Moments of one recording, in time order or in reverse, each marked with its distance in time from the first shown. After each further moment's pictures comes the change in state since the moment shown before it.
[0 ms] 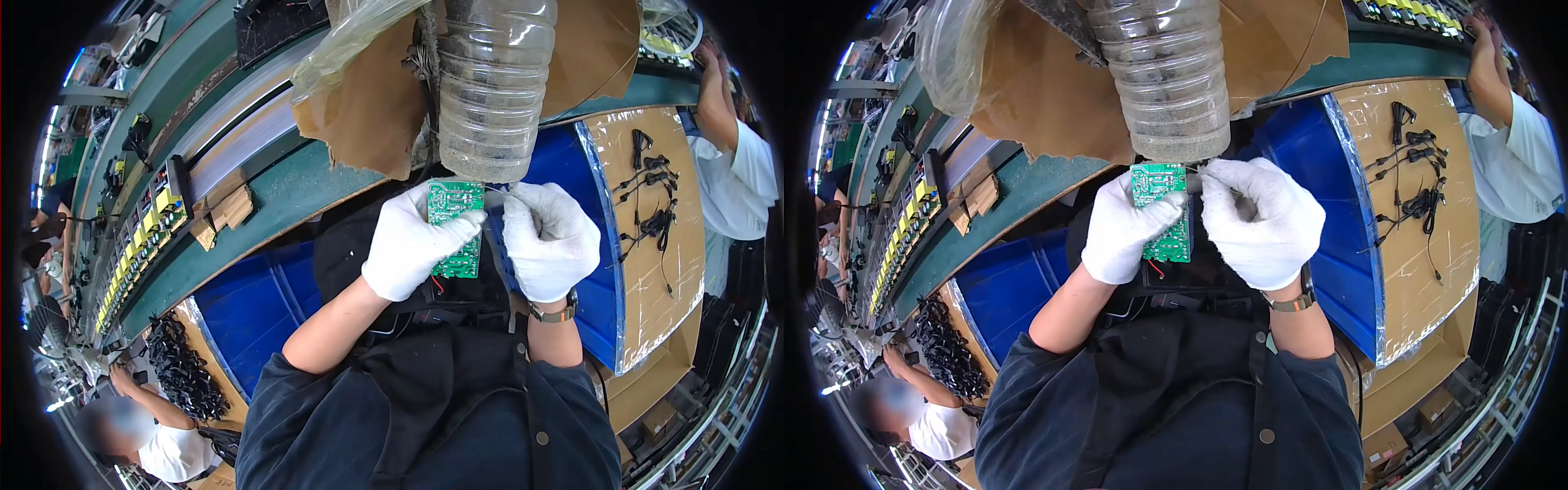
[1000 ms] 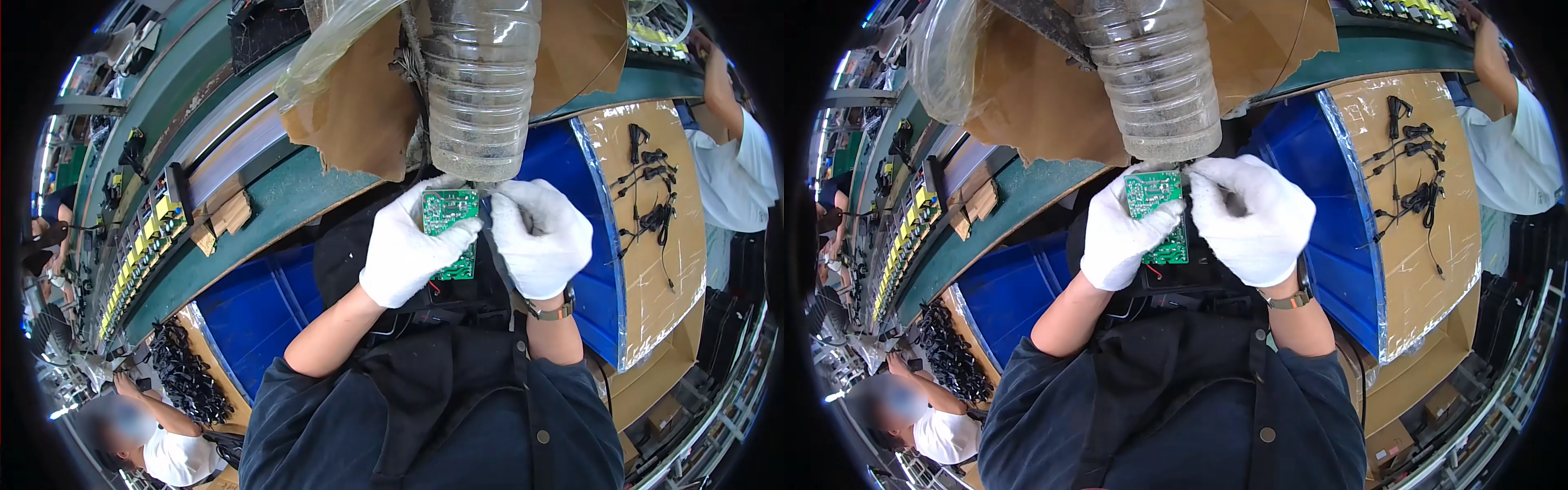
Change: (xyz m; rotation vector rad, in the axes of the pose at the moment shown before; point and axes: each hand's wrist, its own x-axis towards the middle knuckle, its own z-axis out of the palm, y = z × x) left_hand -0.004 -0.001 0.003 0.071 0.019 0.081; right_hand 0.002 -0.007 -0.001 -0.001 -0.040 0.034
